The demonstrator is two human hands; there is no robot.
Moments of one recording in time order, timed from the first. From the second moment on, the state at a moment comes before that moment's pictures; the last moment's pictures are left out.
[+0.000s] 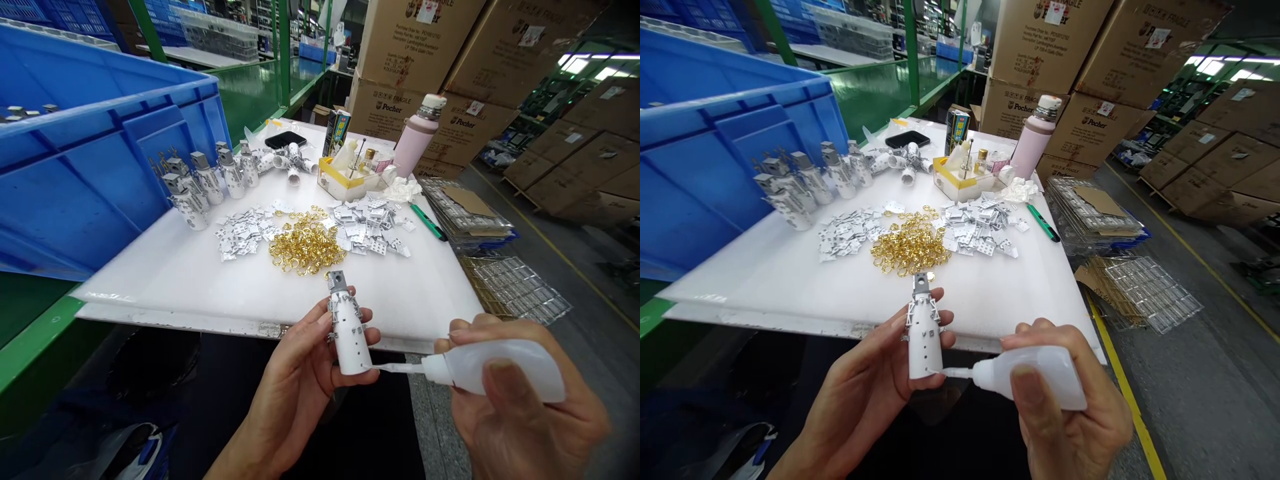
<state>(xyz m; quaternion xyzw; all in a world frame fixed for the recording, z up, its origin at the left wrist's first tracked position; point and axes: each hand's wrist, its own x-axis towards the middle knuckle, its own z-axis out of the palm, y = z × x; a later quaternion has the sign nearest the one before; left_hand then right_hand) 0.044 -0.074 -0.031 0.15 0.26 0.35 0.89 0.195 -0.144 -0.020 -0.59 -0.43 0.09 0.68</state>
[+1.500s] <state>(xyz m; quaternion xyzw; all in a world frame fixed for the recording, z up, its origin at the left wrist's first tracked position) 0.034 -0.067 -0.028 0.15 0.33 0.37 0.85 0.265 -0.066 -0.050 -0.66 -0.64 -0.11 0.37</state>
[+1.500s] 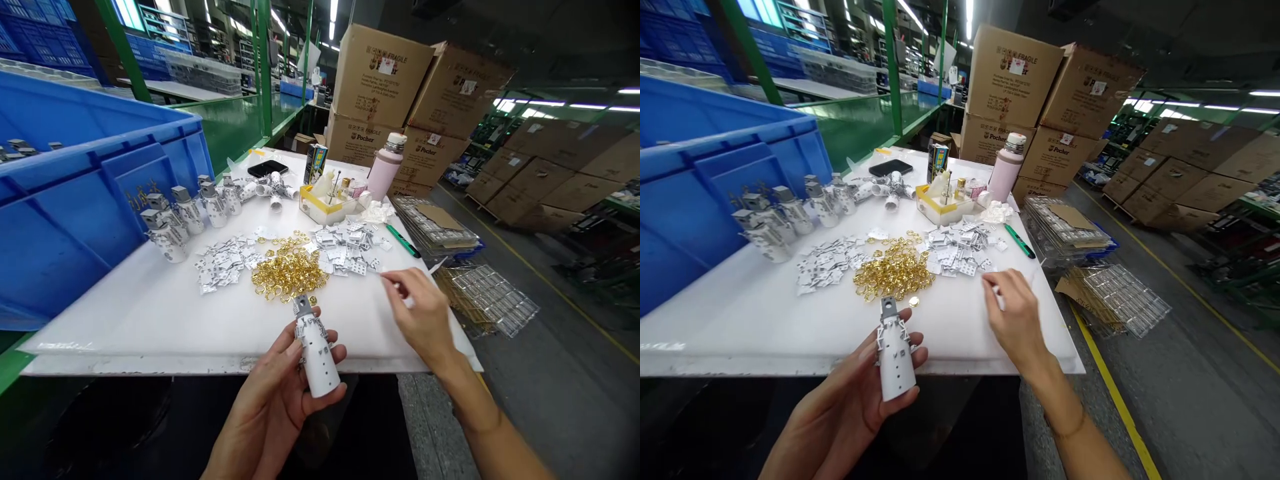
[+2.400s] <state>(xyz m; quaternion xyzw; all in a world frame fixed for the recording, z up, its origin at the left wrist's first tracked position) 0.030 -0.065 -0.022 0.17 0.32 0.32 0.87 0.213 -0.106 -0.029 -0.52 -0.42 0.45 0.59</state>
